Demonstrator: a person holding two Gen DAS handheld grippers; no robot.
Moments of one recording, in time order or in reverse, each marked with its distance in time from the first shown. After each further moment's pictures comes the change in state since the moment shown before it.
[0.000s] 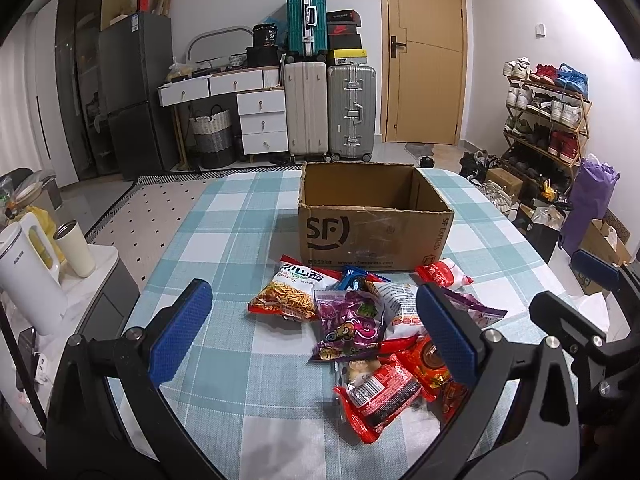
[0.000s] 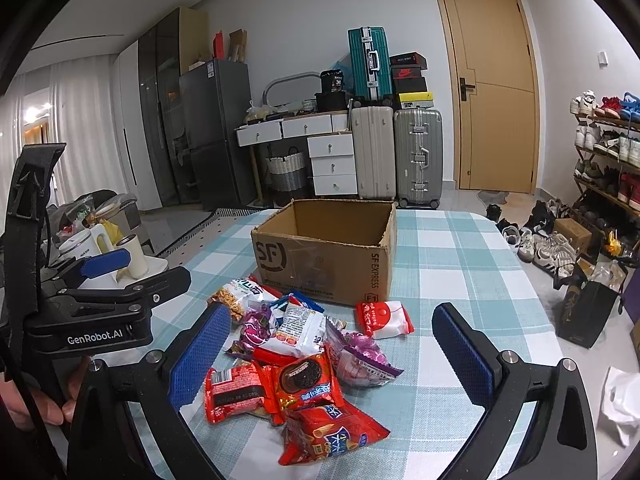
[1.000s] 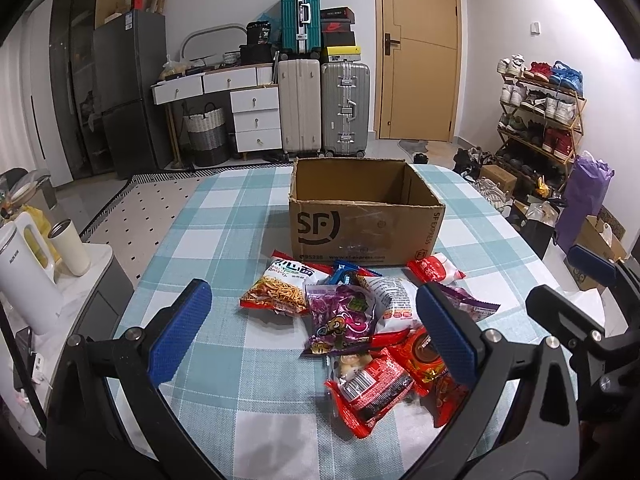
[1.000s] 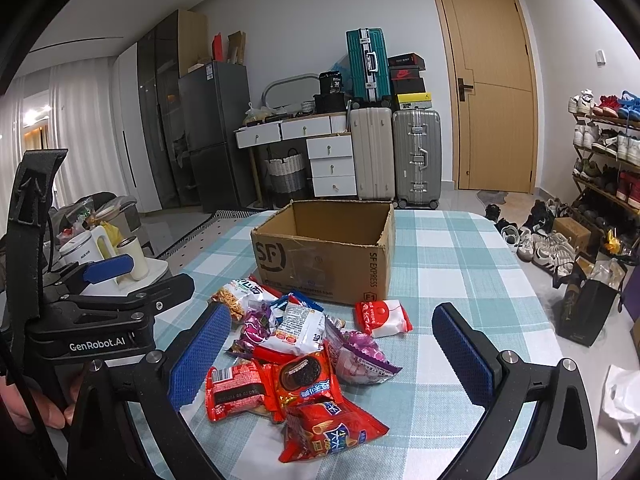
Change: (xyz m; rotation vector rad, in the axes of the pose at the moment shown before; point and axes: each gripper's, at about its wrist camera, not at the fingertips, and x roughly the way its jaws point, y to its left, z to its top) left arm -0.005 -0.004 -0.003 0.010 0.012 -0.023; right arm -0.001 -0.001 0.000 0.004 -0.005 -0.001
